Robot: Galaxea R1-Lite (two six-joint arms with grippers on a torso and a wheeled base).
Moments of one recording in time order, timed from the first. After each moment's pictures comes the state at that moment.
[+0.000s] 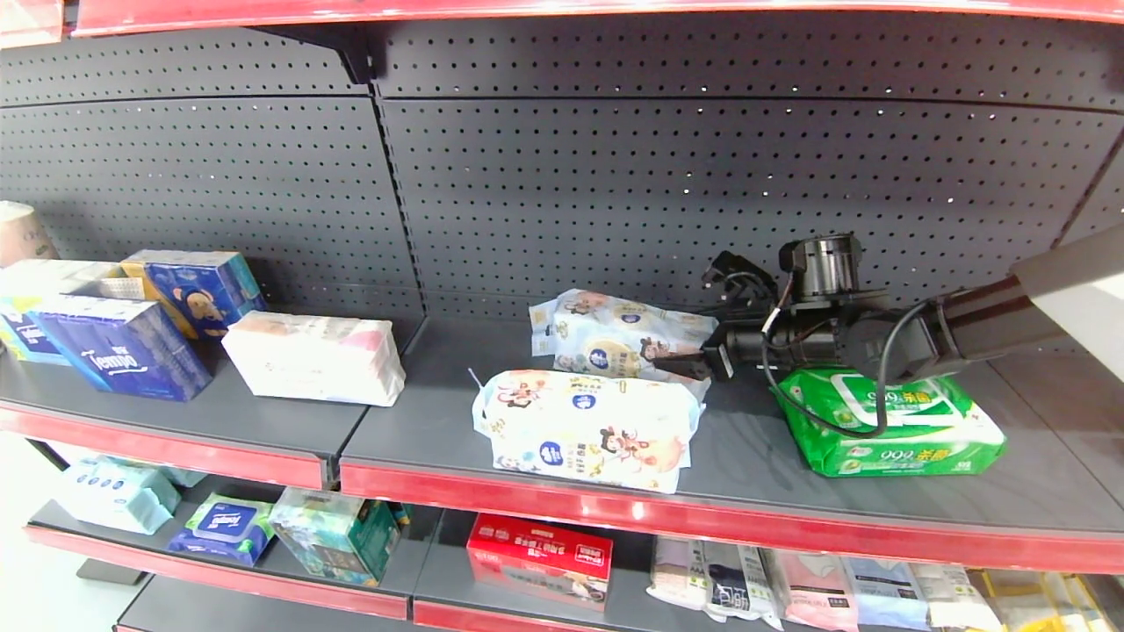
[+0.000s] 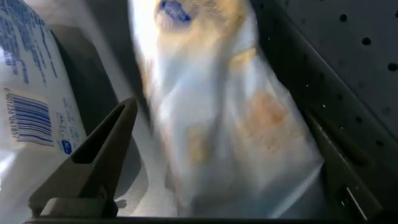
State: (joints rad) left arm 0.00 0.00 0.00 0.00 -0.03 0.00; right arm 0.25 2.14 -1.28 -0.34 0.51 -0.47
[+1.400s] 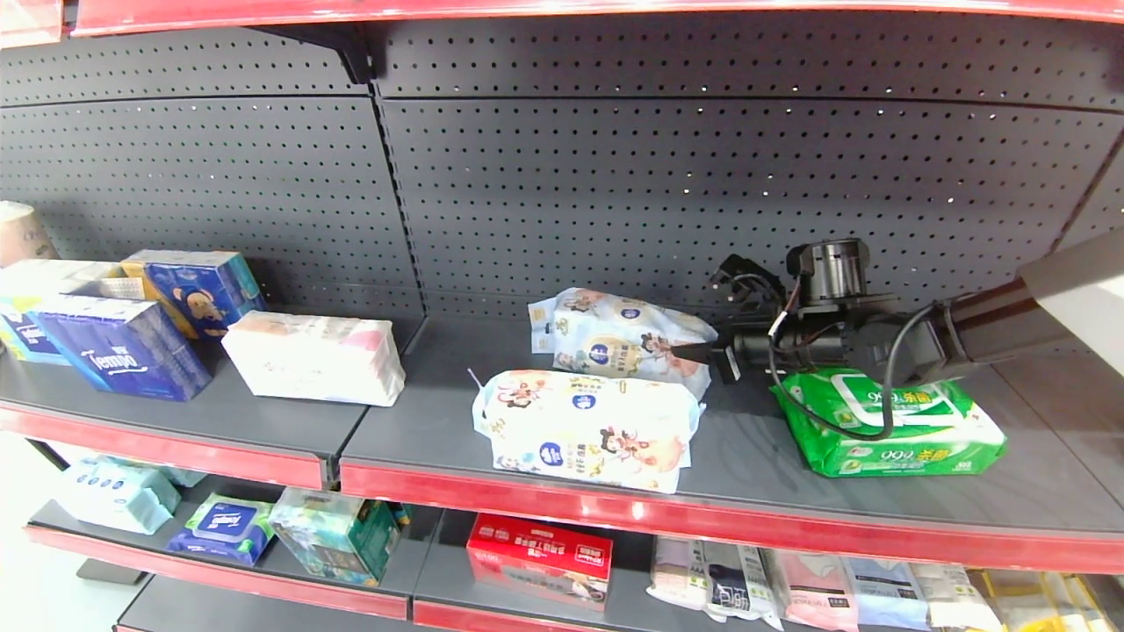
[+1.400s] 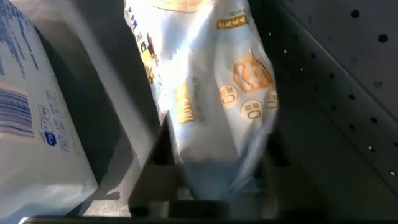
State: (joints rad) left arm 0.00 0.00 0.00 0.00 -0.03 0.00; right arm 0.23 2.14 -1.26 -0.34 0.48 -0.44
